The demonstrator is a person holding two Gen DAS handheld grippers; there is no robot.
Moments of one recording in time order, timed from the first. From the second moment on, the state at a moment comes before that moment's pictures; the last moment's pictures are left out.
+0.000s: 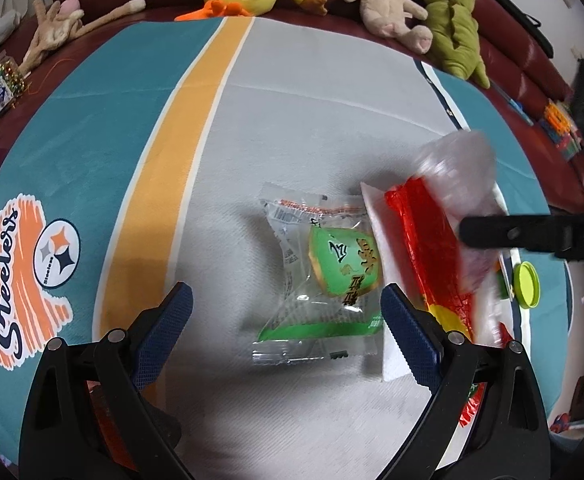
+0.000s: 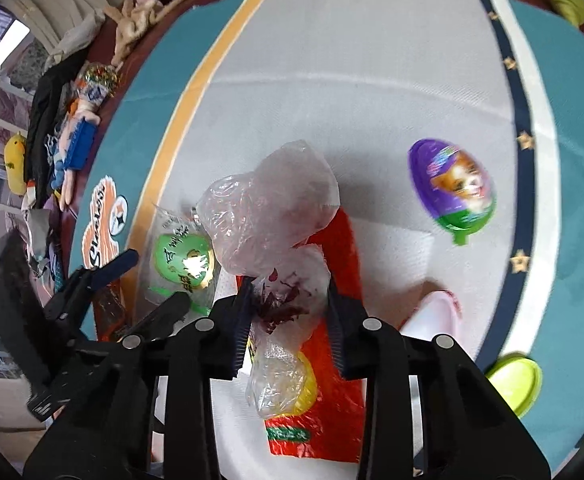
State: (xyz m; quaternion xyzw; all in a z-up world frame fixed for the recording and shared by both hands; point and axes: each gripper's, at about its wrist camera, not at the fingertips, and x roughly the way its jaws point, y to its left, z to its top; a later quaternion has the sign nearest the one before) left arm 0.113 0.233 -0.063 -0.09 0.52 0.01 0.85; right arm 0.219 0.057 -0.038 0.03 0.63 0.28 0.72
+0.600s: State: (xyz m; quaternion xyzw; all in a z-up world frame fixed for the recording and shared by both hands) left arm 0.127 0.213 -0.075 -0.06 0.50 0.03 0.86; right arm 0.206 -0.029 -0.023 0.05 0.62 0.23 0.75
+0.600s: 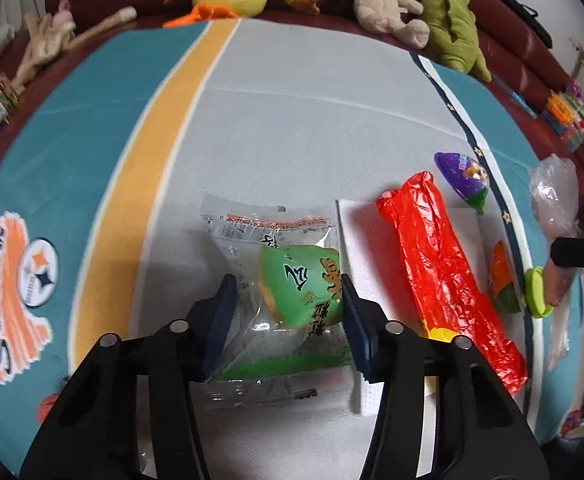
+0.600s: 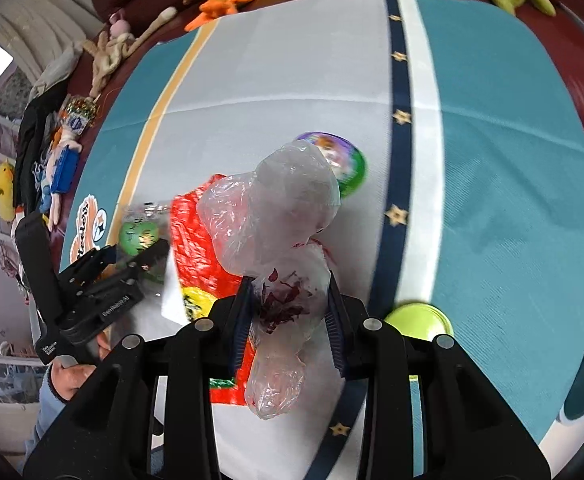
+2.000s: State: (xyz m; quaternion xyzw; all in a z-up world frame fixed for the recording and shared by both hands) left arm 0.148 -0.221 -0.034 0.12 0.49 -0.29 0.82; right arm 0.094 -0.468 -0.028 0.31 0.50 -0.03 0.81
